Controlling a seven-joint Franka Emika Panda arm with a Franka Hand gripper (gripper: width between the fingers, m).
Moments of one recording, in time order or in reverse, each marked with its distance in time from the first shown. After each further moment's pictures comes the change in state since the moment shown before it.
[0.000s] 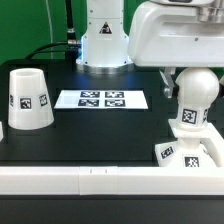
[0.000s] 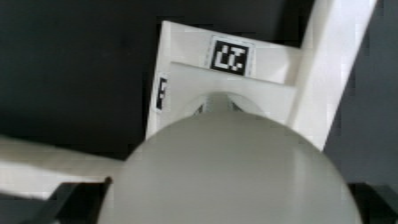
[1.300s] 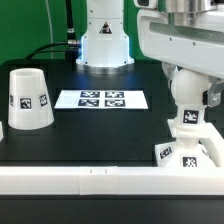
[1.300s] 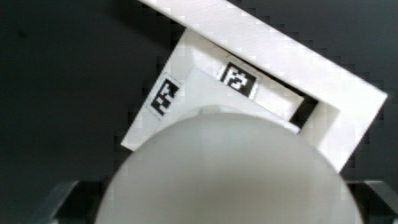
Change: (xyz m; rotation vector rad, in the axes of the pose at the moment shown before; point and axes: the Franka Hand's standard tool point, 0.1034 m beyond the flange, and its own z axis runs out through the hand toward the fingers) arm -0.003 0.002 0.002 0.132 -0.102 1.165
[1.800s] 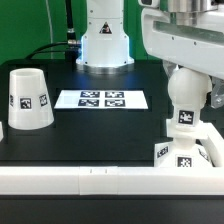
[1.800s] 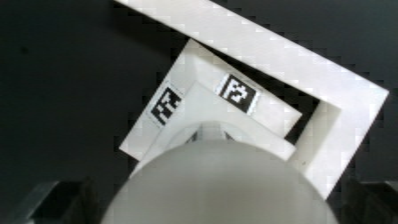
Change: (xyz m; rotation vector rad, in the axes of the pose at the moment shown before) arm -0.002 0.000 -0.001 -0.006 -0.002 -0.056
